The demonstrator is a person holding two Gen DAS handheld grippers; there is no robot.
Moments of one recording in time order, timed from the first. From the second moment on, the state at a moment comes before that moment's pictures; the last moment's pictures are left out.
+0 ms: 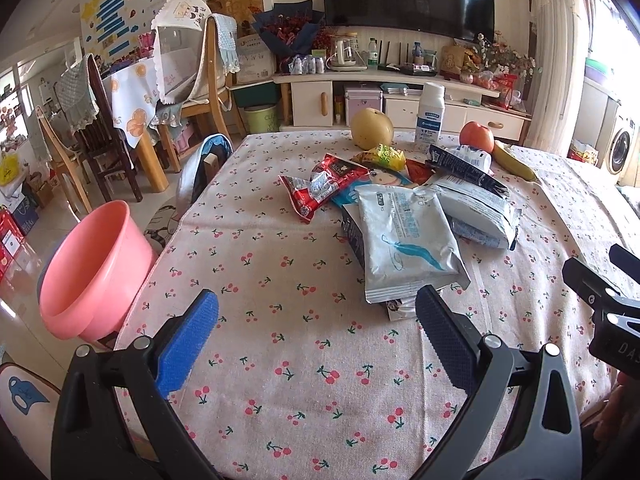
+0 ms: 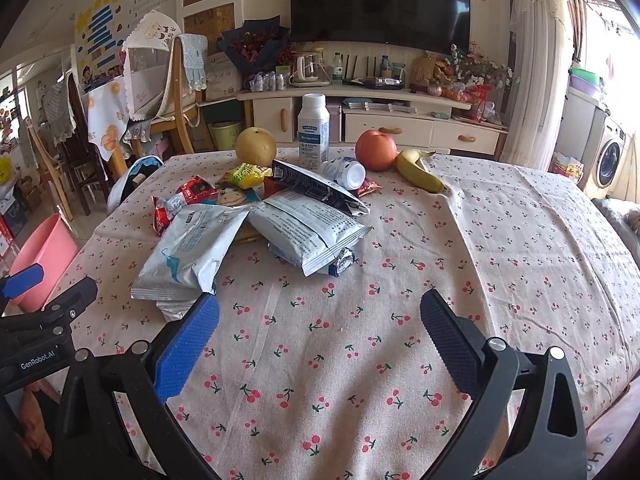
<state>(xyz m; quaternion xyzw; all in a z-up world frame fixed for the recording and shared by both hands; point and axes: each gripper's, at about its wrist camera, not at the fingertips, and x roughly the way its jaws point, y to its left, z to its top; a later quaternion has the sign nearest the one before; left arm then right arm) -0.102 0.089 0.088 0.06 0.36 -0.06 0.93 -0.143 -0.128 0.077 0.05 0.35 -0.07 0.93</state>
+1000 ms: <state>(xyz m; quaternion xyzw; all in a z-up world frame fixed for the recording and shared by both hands) 0.007 0.009 0.040 0.07 0.49 -0.19 0.85 0.002 -0.199 0.045 0.20 0.39 0.02 0.90</state>
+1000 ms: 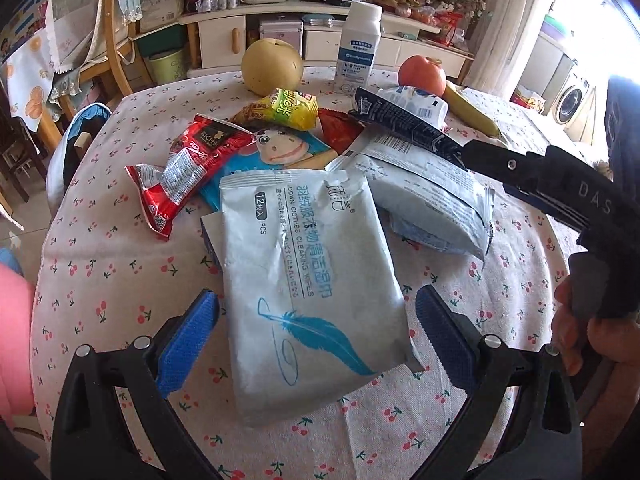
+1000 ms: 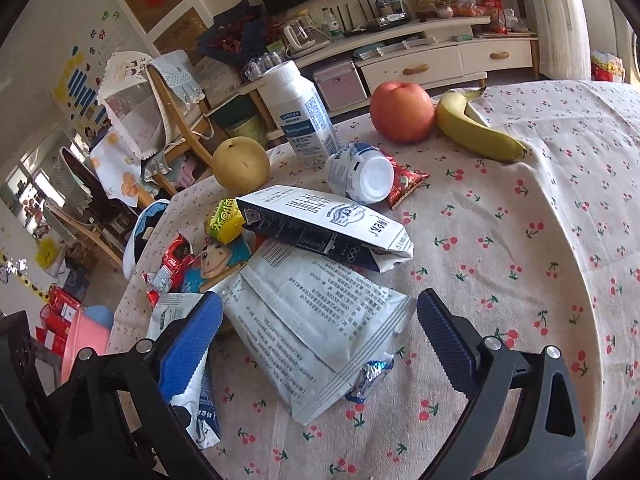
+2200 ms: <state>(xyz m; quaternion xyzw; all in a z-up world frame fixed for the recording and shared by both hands) 0.022 0.126 0.049 -0.09 0.46 -0.21 0.86 0.014 -0.148 0.041 0.08 0.42 0.06 0.90</state>
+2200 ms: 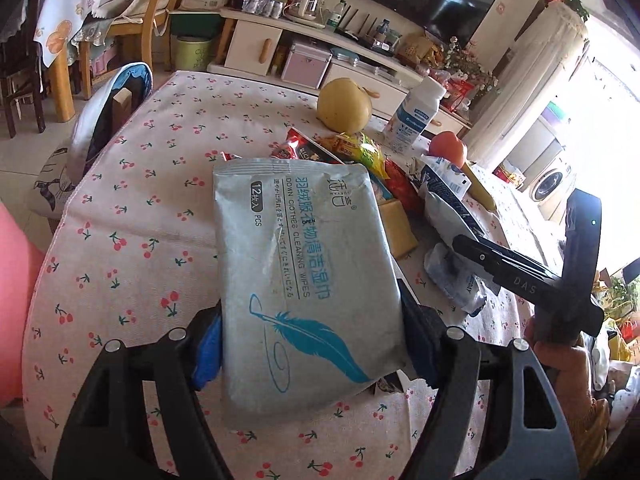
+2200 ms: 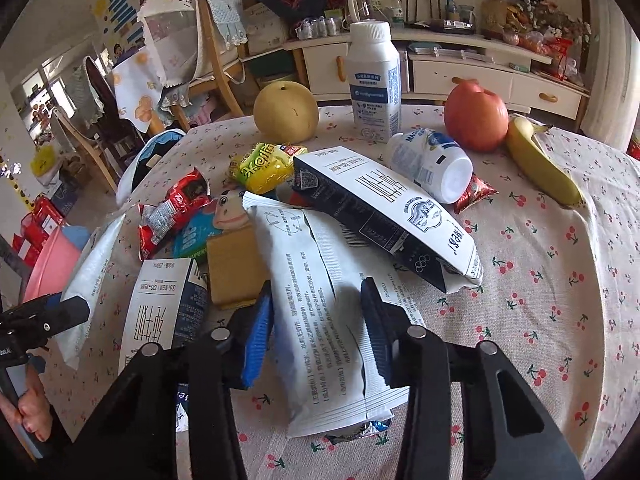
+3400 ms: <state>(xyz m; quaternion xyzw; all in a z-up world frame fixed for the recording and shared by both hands) -0.006 0.219 0.100 -0.14 0.36 -0.16 0.91 -0.042 -0.002 0.174 0.13 0.28 0.14 0.94</state>
